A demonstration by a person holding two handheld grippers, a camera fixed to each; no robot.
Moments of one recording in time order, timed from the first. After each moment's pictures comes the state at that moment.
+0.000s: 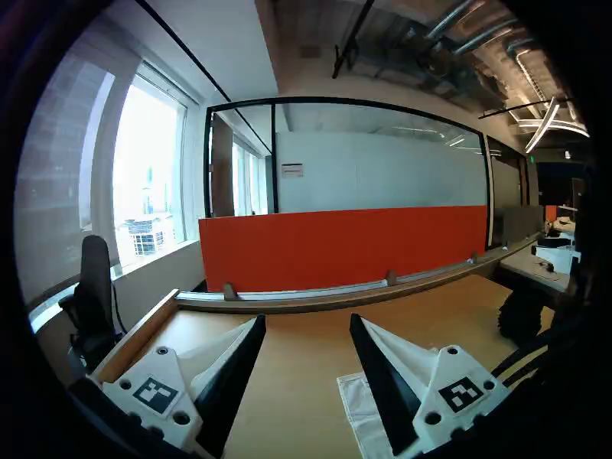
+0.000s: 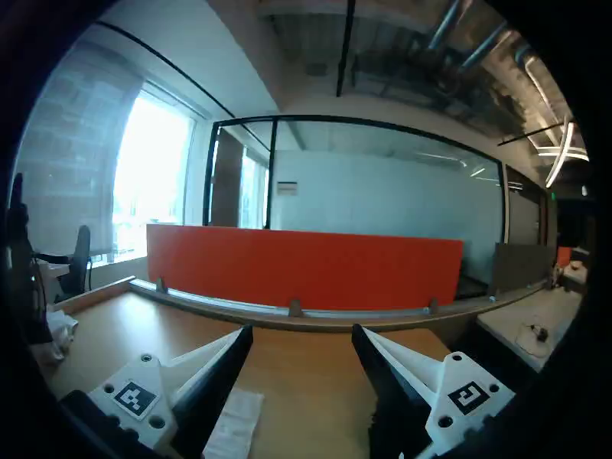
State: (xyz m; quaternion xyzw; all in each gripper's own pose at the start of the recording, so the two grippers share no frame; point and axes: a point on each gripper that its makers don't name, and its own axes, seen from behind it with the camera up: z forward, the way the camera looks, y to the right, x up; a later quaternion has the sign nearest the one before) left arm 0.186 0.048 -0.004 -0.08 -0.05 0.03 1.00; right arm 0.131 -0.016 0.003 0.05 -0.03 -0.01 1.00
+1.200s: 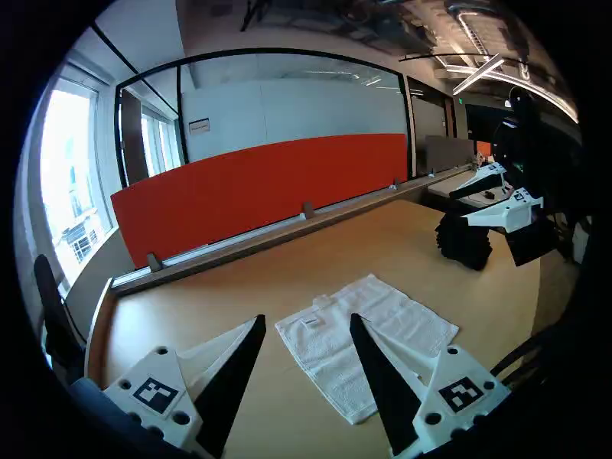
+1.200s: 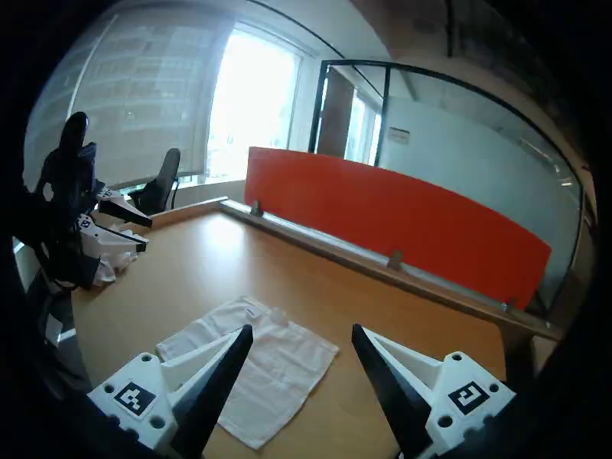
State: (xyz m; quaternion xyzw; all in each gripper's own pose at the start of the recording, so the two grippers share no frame) left arm 0.098 0.119 -0.035 -0.26 -0.17 0.11 0.94; right arm 0.049 -0.114 -0.018 0.26 -0.17 -0.11 0.94
